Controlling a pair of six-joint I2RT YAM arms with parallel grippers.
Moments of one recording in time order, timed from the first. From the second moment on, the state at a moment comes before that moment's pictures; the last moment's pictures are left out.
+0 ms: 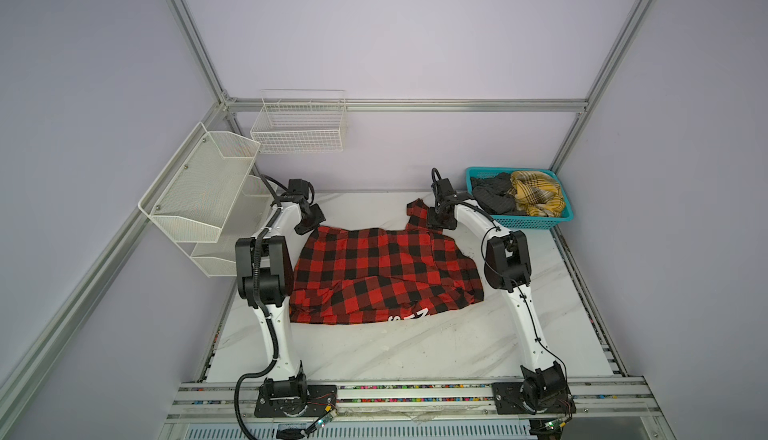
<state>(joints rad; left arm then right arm) 0.07 2.13 1.77 -0.69 0.03 -0.46 0.38 2.58 2.33 -0.84 0.09 0.45</state>
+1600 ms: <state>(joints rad) 0.07 2.13 1.64 -0.66 0.02 -0.45 0.32 2.40 2.11 -0.79 0.02 0.50</state>
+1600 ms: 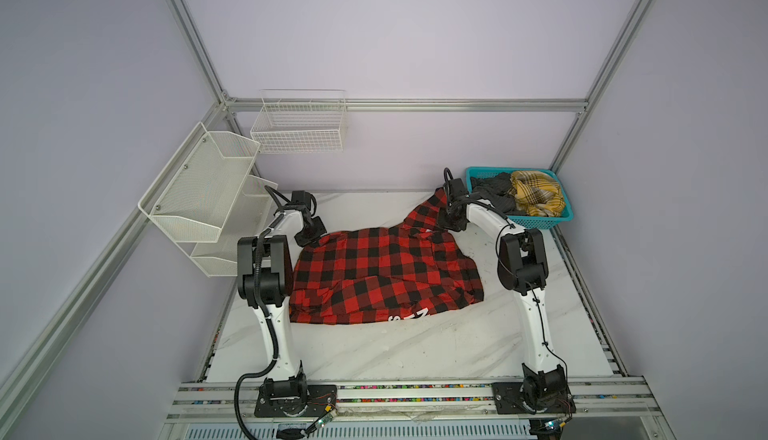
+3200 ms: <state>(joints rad) 0.07 2.13 1.64 -0.67 0.04 -0.44 0.30 2.45 2.23 -0.83 0.07 0.47</state>
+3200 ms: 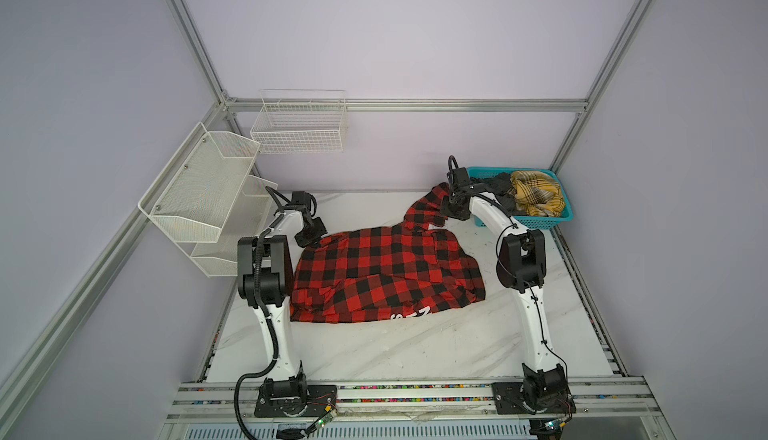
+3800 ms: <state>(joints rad) 0.07 2.13 1.64 -0.67 0.04 -0.44 0.35 2.63 2.41 -0.88 0.15 0.46</state>
